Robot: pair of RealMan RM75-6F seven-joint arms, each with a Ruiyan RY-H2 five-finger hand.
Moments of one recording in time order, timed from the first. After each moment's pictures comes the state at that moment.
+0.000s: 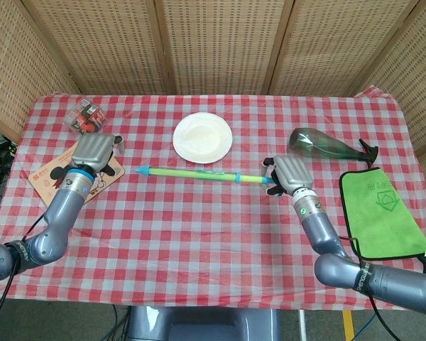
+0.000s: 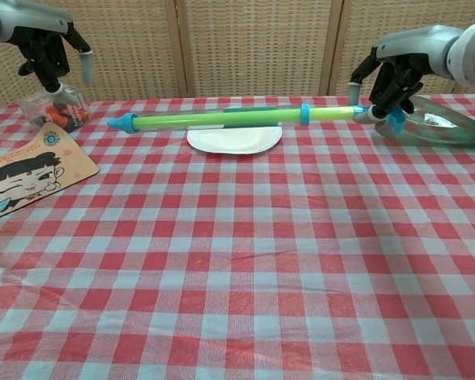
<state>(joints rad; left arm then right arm) -0.98 -1.17 -0.28 -1.64 0.39 0.84 0.69 0.91 -1.29 0.31 -1.71 -0.51 0.93 -0.42</state>
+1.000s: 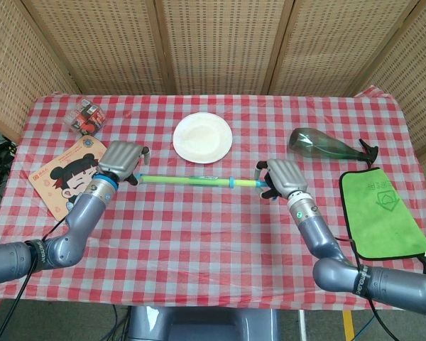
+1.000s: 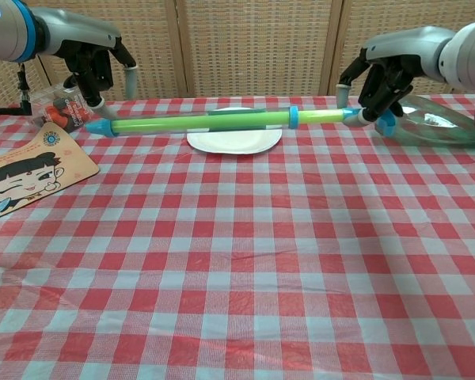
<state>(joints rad) -1.12 -1.20 -0.19 -1.69 0.38 0.85 0.65 0.93 -1.28 0.28 -1.75 -0.54 0.94 -0.37</state>
